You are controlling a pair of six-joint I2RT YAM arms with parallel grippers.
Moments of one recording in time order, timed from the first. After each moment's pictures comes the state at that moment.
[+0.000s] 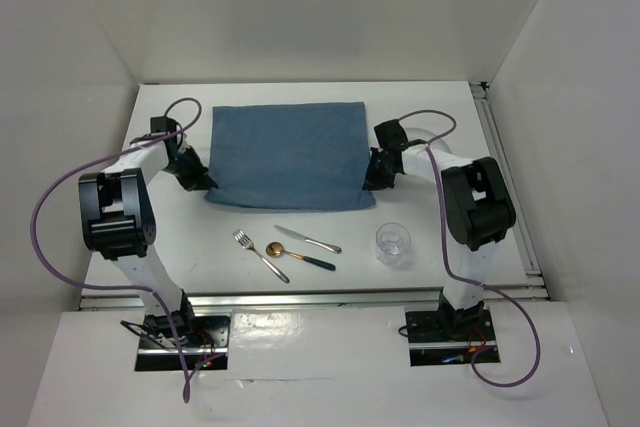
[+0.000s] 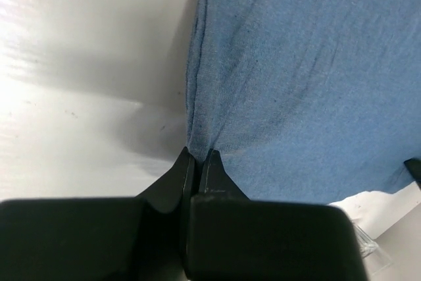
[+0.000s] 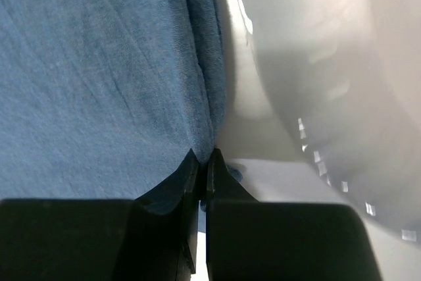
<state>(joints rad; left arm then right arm) 0.18 1.83 1.23 -0.61 0.31 -0.50 0.31 1.92 1.22 -0.38 -0.09 0.60</state>
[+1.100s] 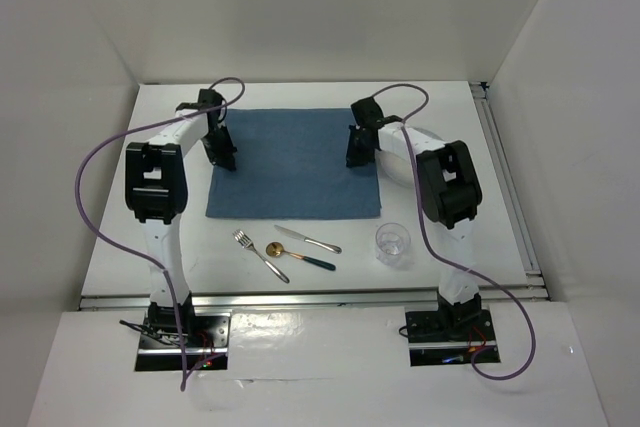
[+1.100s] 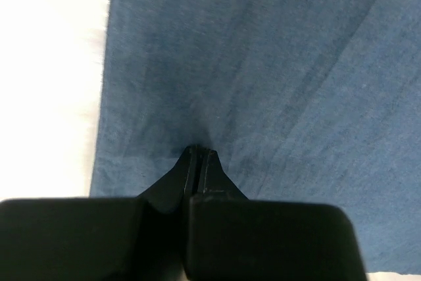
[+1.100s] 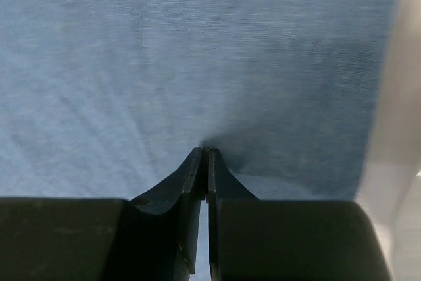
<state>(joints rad) -0.03 2.20 1.75 -0.83 0.07 -0.46 0.37 2.17 1.62 -0.48 -0.04 0.53</state>
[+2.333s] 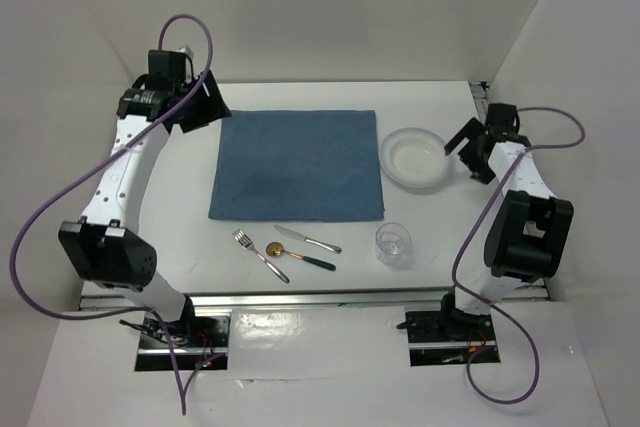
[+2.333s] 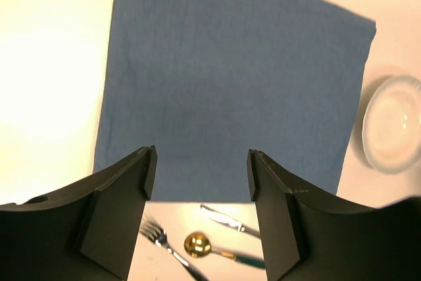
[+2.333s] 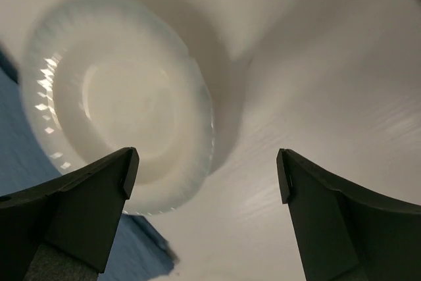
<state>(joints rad) -0.08 1.62 1.75 -0.87 0.06 -0.46 -0.25 1.60 1.23 -0.52 0.03 0.56</state>
